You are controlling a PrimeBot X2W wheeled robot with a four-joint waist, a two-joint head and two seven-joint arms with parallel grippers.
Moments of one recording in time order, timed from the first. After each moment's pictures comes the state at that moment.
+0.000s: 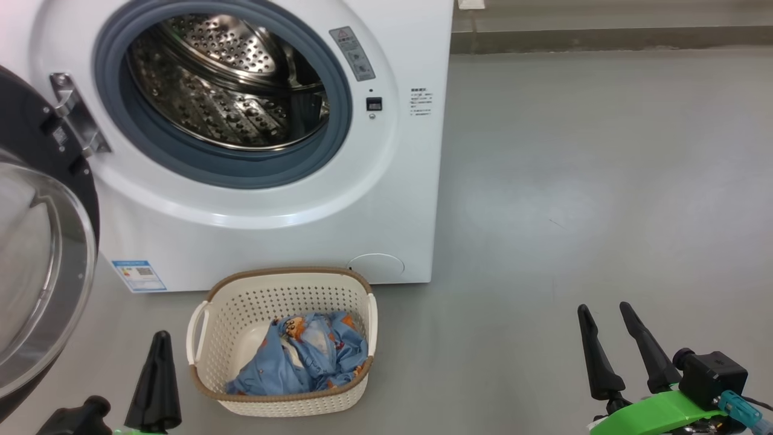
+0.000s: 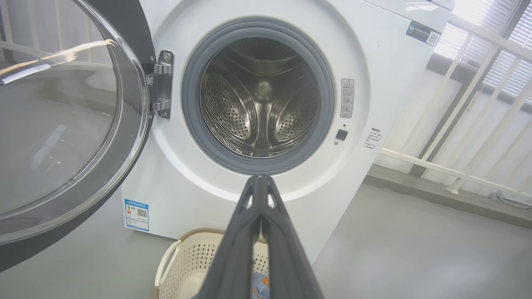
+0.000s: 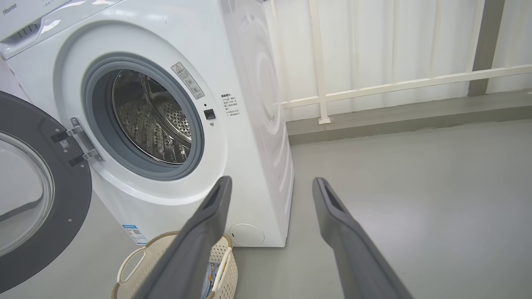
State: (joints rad) left arm 0.05 0.04 0.02 0.10 -0.40 -0.12 -0.26; right arm 0.01 -0.05 -0.03 0.12 0.28 0.13 -0.21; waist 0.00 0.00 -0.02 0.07
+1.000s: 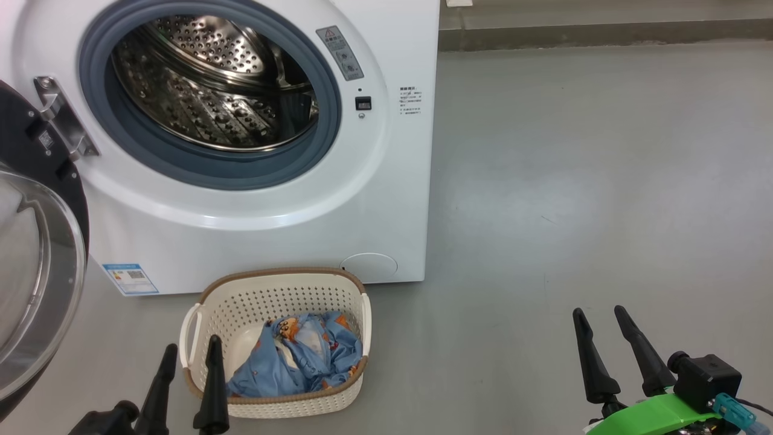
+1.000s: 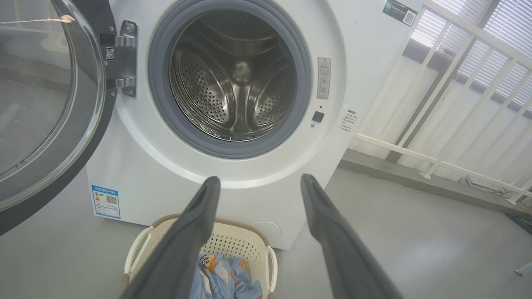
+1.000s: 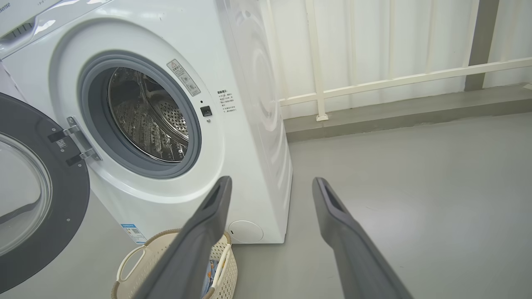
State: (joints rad) left arm 0.06 0.04 -0.06 0.09 -0.44 -0.12 -0.26; right arm 0.01 -0.05 -0.01 0.14 0.29 0.13 -0.23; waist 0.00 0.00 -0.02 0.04
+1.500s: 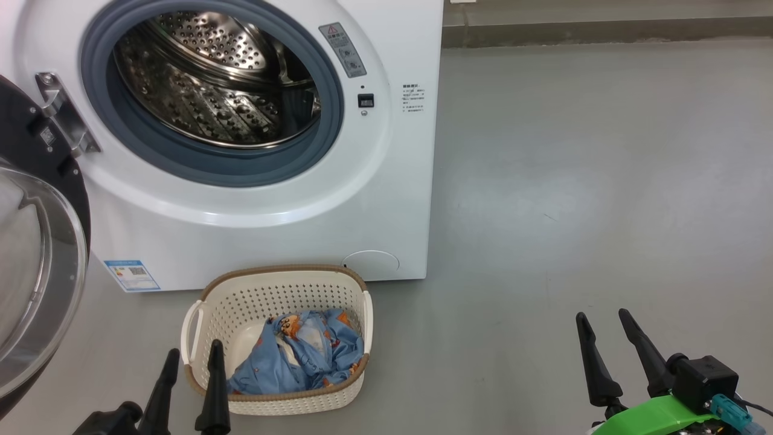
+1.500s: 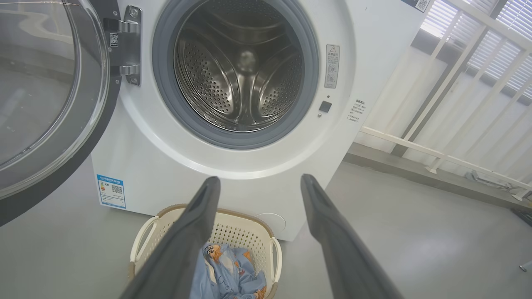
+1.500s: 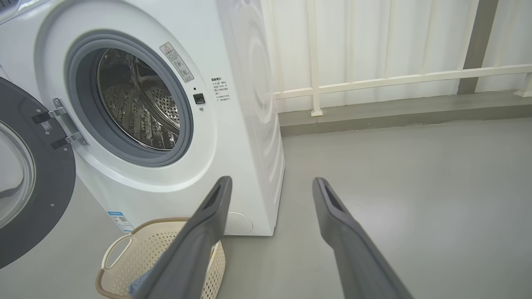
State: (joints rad) left arm 0.05 0.04 -0.06 0.13 -0.44 -0.12 -0.26; right arm 0.01 -0.05 -0.03 0.16 0.23 0.13 -0.23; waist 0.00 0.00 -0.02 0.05
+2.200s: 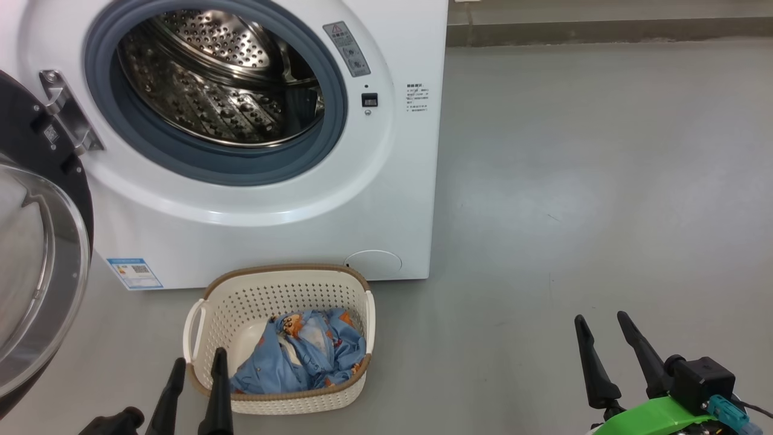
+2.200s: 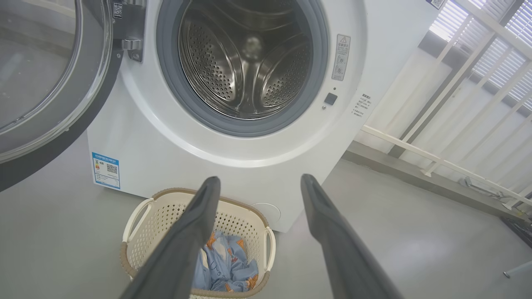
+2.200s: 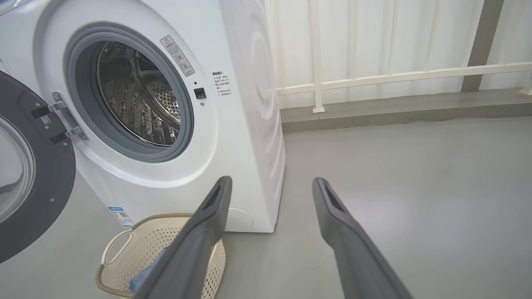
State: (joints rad) left arm 0.05 0.04 -0.08 0.17 -0.51 -0.13 -0.26; right arm 0.01 -0.05 -0.03 0.17 0.22 0.13 -0.23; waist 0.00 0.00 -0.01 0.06
